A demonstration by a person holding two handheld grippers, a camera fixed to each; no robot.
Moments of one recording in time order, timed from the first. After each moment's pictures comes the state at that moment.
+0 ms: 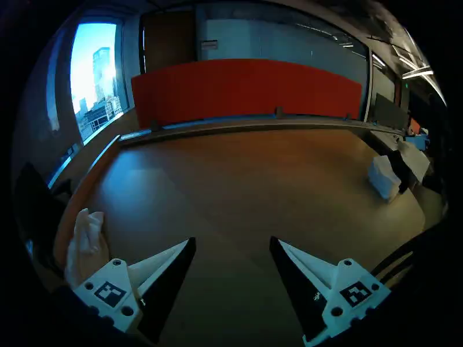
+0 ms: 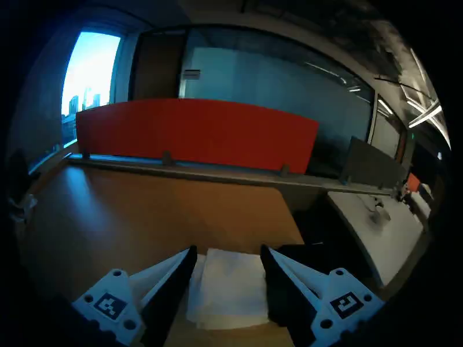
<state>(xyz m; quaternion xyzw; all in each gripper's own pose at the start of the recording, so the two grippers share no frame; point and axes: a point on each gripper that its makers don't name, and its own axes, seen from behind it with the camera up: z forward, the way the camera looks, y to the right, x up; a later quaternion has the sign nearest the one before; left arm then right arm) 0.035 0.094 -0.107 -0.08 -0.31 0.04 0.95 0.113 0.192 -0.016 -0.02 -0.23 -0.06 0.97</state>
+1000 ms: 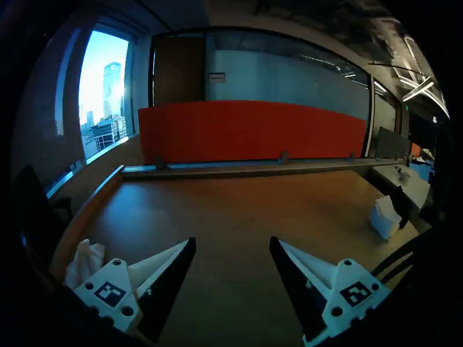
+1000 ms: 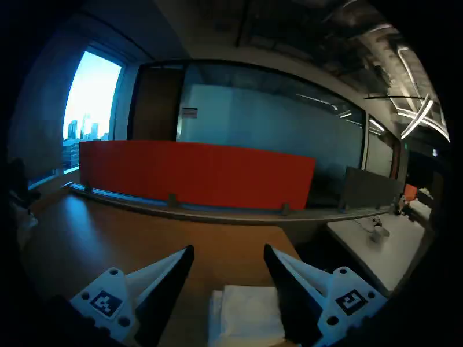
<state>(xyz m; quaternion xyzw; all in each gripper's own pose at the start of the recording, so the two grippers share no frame) 0.106 0.094 -0.042 -0.08 -0.20 0.01 0.98 0.167 0.146 -0.003 -0.02 -0.11 -0.05 0.99</state>
